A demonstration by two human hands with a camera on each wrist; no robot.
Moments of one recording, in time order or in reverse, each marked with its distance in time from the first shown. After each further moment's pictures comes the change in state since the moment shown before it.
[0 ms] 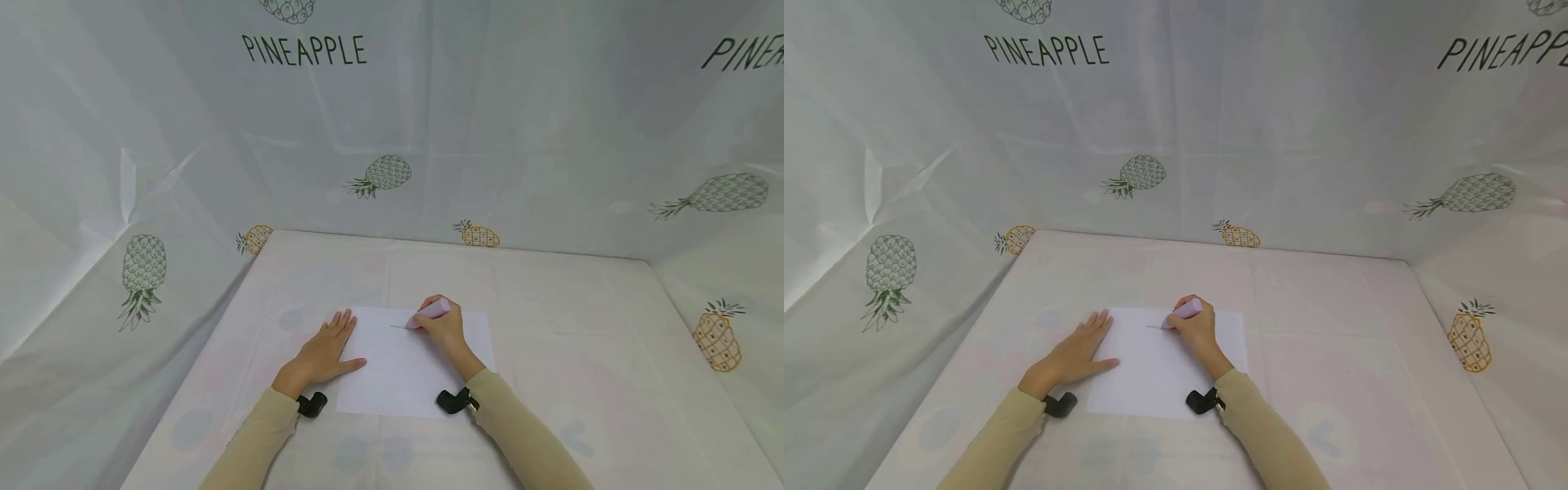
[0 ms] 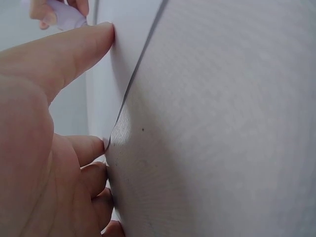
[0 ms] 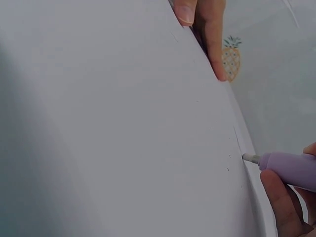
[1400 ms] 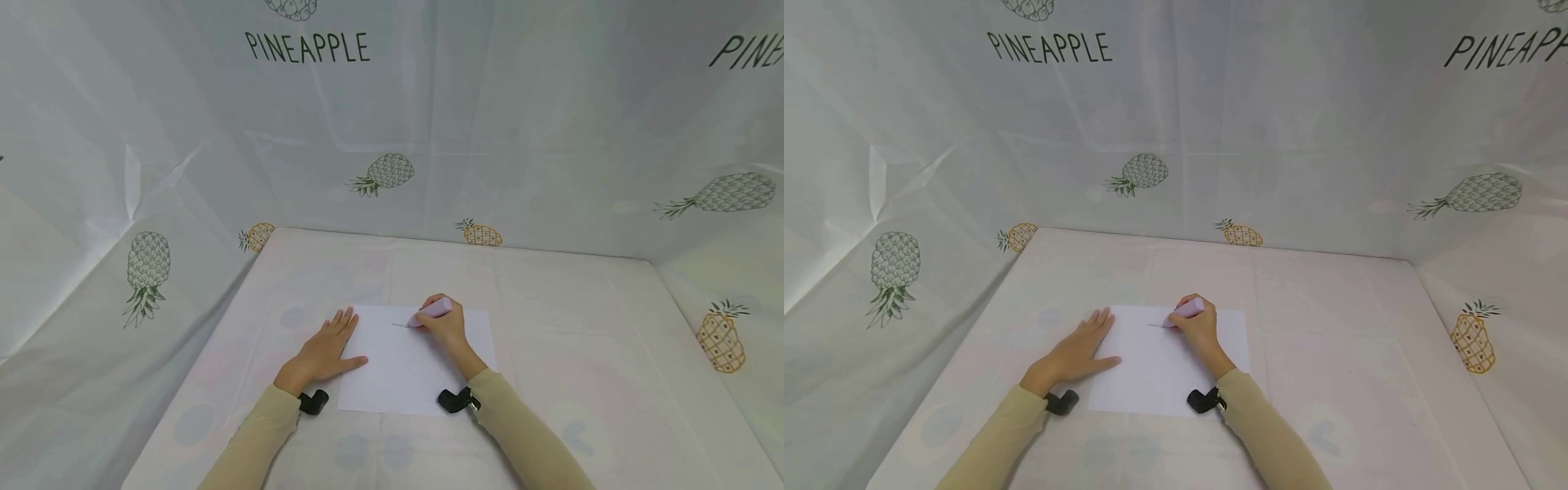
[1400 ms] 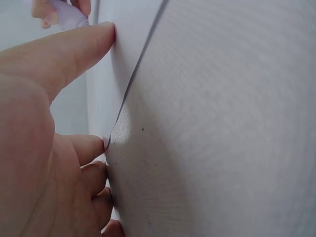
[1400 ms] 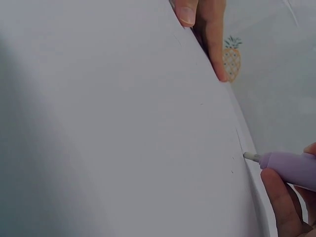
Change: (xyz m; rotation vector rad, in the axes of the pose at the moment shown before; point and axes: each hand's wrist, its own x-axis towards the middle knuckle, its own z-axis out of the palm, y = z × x) left_hand -0.002 0.004 -0.005 -0.011 -0.005 -0.010; right_hand 0.013 0.026 -0.001 0.064 0.002 0.028
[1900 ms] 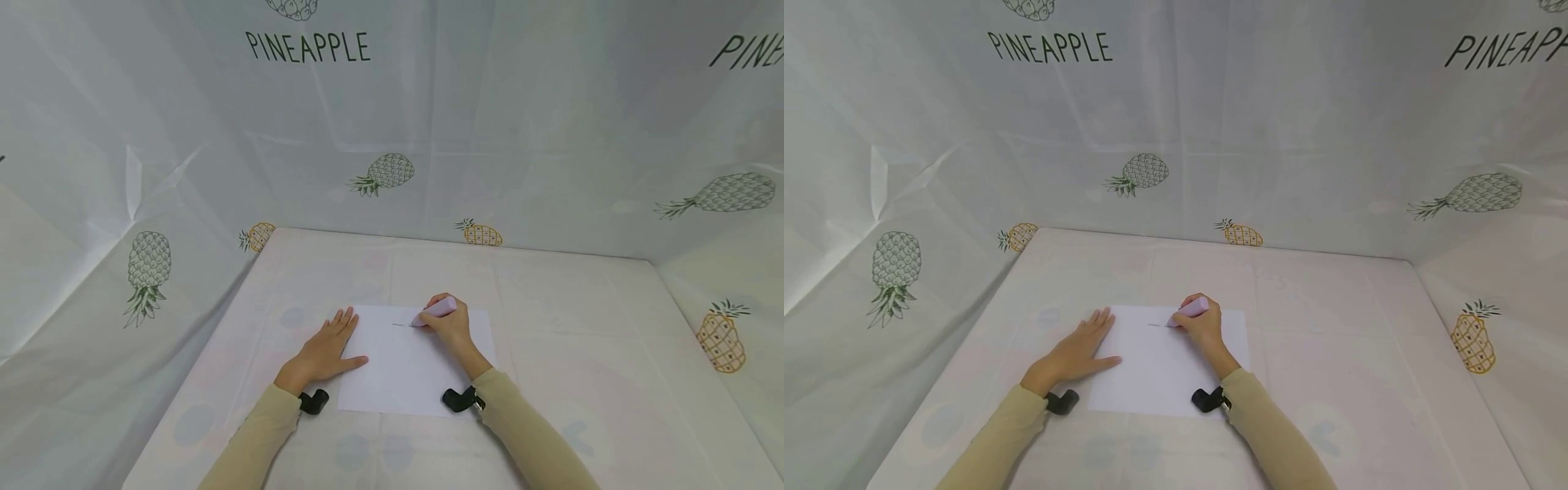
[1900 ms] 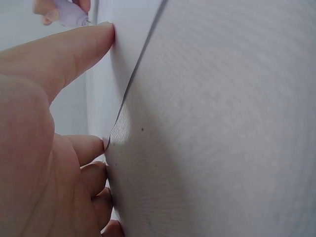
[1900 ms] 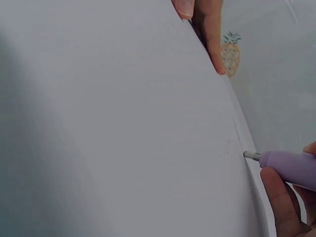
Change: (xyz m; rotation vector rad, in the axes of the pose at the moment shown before) left_hand -0.001 0.000 -0.001 -0.008 0.010 0.012; right_hand -0.001 -0.003 -0.007 -0.006 0.005 0.010
